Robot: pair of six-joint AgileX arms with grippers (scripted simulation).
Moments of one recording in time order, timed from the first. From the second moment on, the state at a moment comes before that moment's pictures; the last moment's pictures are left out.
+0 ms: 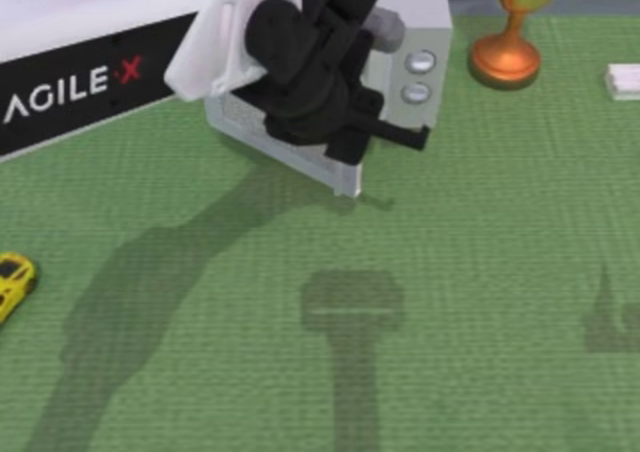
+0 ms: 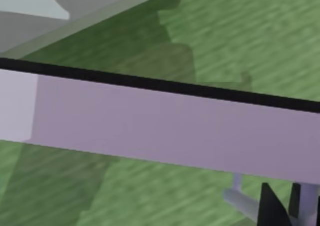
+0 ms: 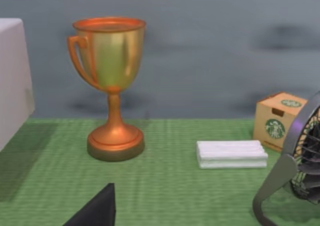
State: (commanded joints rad) left arm -0.68 1.91 1.56 -0.69 -0.10 -0.18; right arm 0.00 0.00 0.00 0.00 0.00 0.00
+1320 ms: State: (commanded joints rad) left arm -0.64 1.84 1.46 -0.66 -0.04 -0.06; right arm 0.00 0.00 0.00 0.00 0.00 0.00
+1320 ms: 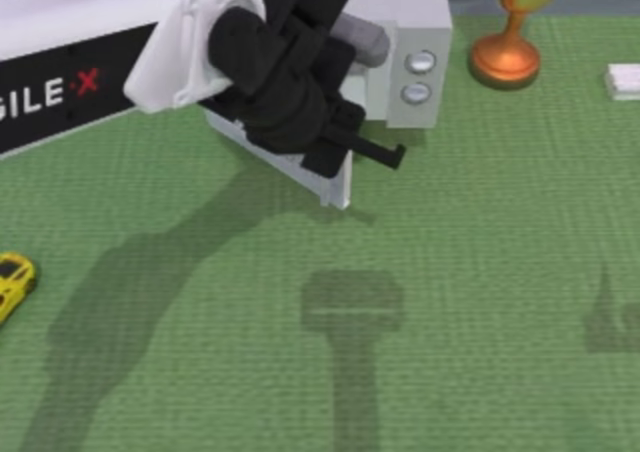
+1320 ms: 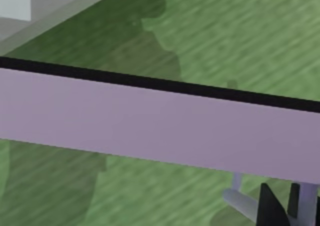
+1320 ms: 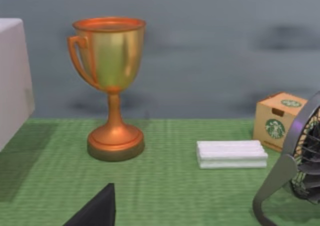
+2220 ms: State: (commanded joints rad) left arm -0.63 1.81 1.43 -0.66 -0.01 -0.02; right arm 0.00 0.00 0.00 0.00 0.00 0.00
